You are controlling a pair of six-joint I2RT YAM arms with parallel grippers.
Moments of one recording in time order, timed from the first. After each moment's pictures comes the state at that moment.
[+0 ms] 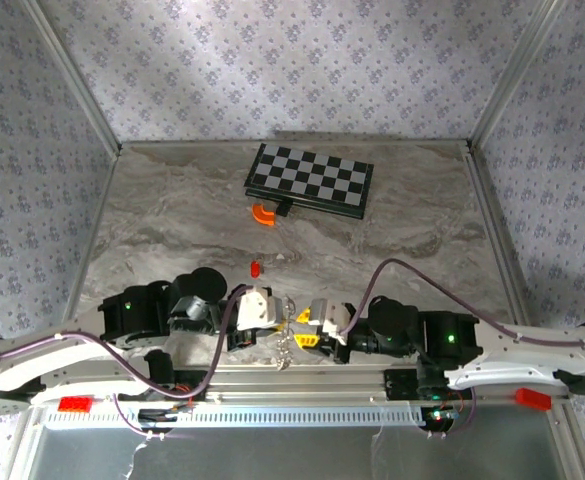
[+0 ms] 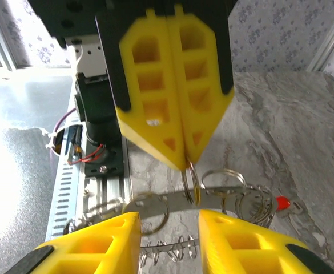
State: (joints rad) left arm -1.31 0.83 0.99 -0.68 0.11 0.18; right arm 1.46 0.72 0.73 -0.30 0.11 -0.08
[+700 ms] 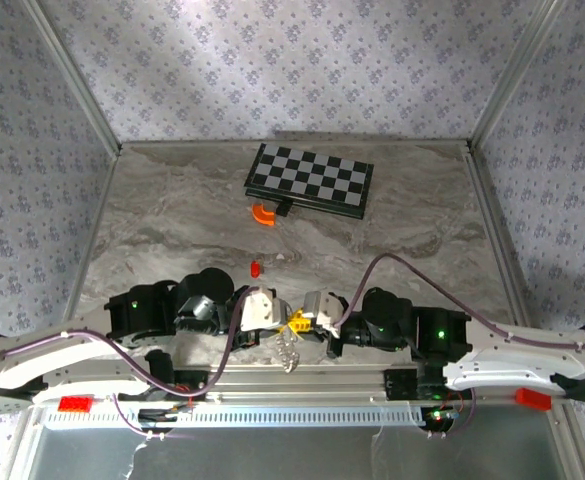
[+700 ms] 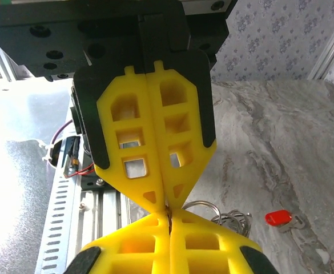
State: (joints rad) left arm -1.31 0.86 0.99 -0.69 0.11 0.18; right arm 1.39 0.77 0.73 -0.23 0.04 -0.10
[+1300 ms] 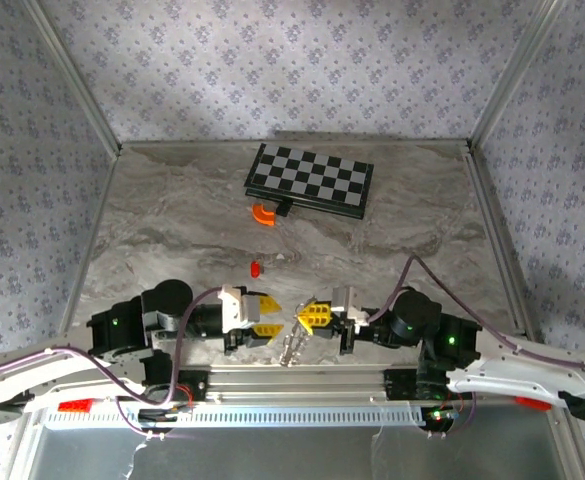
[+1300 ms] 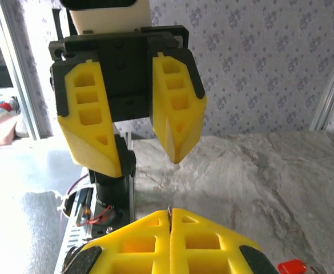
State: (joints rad) left arm -1.31 0.66 0.78 -0.34 0.14 0.08; right arm 1.28 0.60 0.53 0.06 -0.14 -0.04
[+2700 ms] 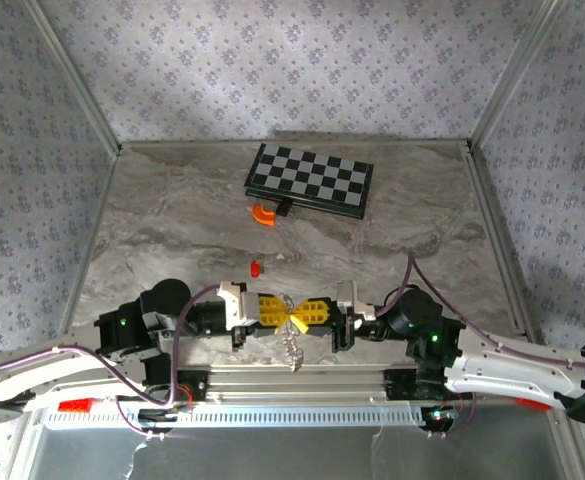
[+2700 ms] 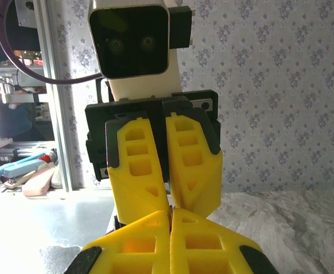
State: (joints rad) left arm -1.31 0.66 0.74 -0.18 0.14 0.08; right arm 1.23 0.68 0.47 0.42 -0.29 0.04
